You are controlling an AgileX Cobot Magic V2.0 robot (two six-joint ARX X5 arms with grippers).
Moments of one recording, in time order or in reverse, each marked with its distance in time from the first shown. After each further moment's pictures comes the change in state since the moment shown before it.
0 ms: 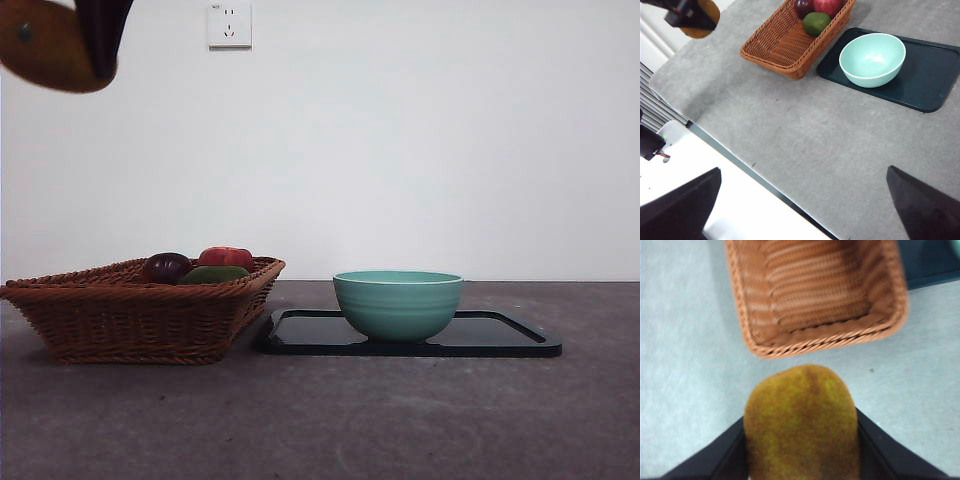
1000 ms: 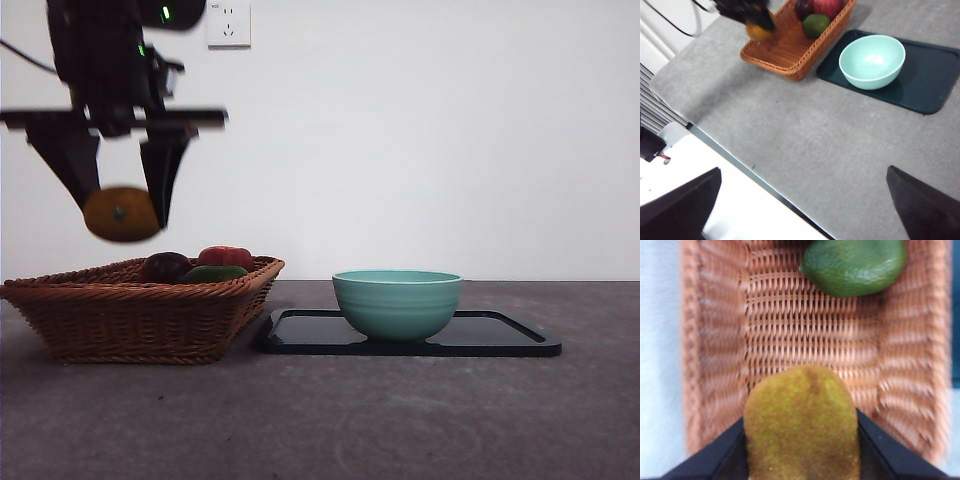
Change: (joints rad) left arm 0.339 0.271 -0.084 0.458 0.243 0.134; right arm 0.000 0.000 0.000 0.010 0.000 0.000
